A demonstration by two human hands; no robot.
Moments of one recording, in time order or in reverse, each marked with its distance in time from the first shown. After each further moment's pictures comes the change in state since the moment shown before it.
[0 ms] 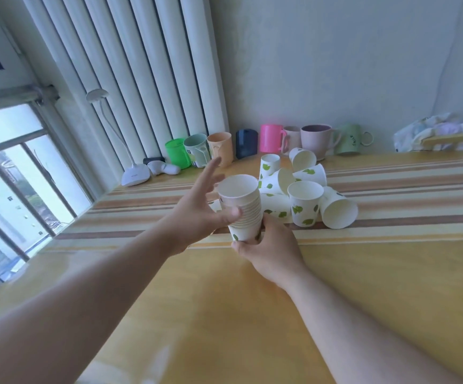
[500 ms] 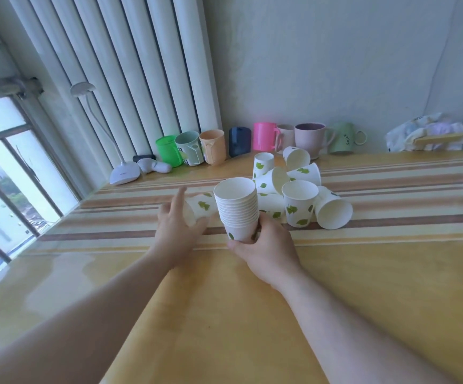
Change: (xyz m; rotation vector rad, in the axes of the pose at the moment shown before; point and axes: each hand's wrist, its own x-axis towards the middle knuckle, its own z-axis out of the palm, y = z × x) left_hand 0.016 -0.078 0.011 0.263 0.359 -0.259; right_hand 0.005 0.005 0.002 0.007 0.037 0.024
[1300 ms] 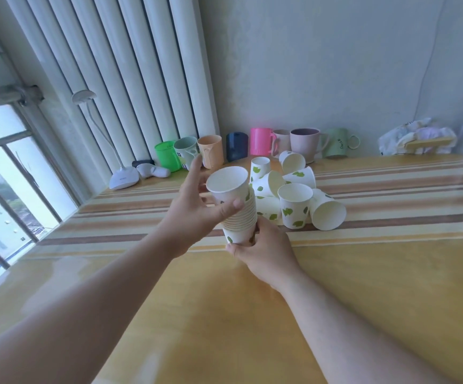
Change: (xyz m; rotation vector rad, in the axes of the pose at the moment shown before) left_hand -0.024 0.072 -0.024 -0.300 -0.209 0.313; right_hand -0.008 -0.006 -0.009 0.036 -0.049 0.009
